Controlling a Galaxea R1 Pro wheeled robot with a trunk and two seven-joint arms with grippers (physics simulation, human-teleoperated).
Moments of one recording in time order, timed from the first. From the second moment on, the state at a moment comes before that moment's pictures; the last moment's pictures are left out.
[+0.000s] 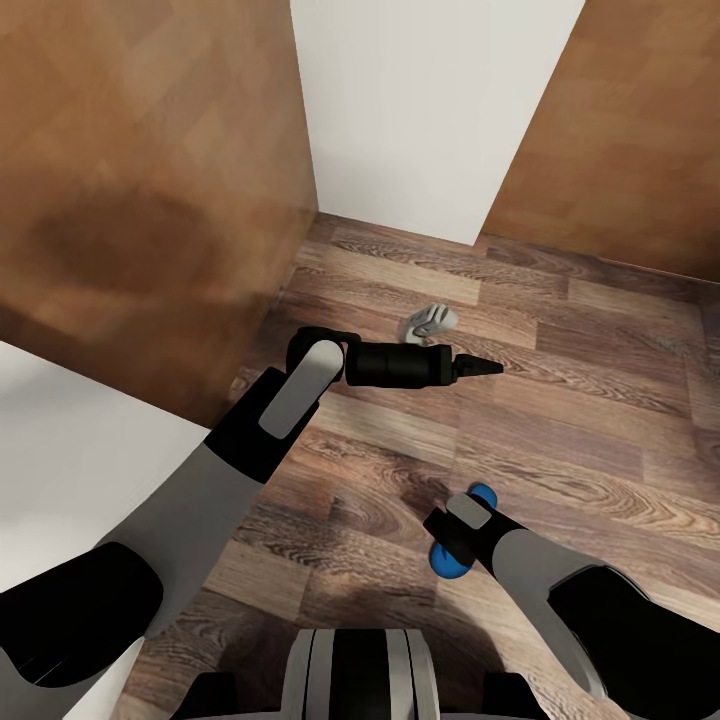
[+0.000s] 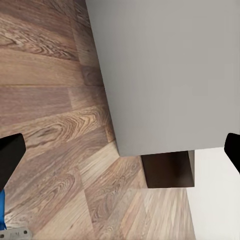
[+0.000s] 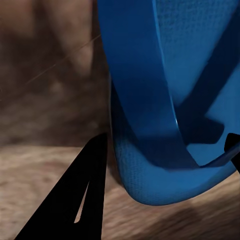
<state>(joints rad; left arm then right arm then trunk) -1.18 -0.17 -0.56 -1.16 1.06 0.95 -0.19 -1.01 0.08 0.40 -0.09 -1.31 0.28 -0.48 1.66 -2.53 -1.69</state>
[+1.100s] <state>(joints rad) -1.18 -0.17 -0.56 -1.07 1.06 0.95 -0.19 -1.01 0.08 0.40 -0.09 -1.31 0.28 -0.50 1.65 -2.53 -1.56</state>
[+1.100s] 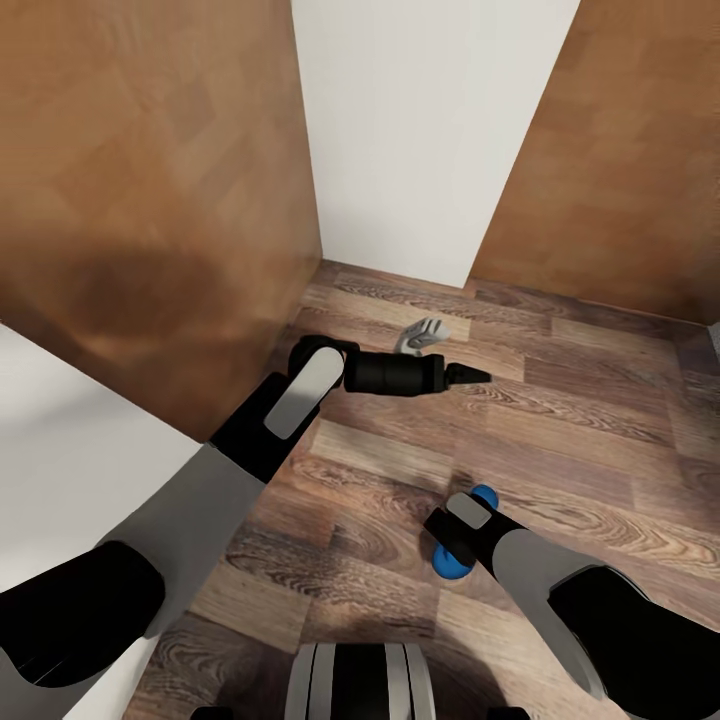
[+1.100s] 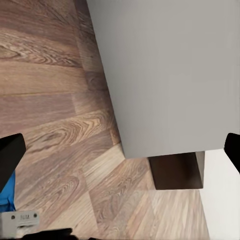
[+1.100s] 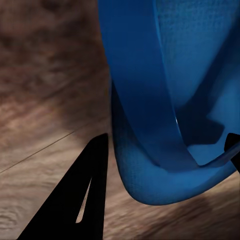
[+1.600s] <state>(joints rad) -1.18 -0.17 -0.56 -1.01 1.06 0.94 -0.19 -1.01 0.07 0.41 -0.09 -1.20 0.28 -0.50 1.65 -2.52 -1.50</state>
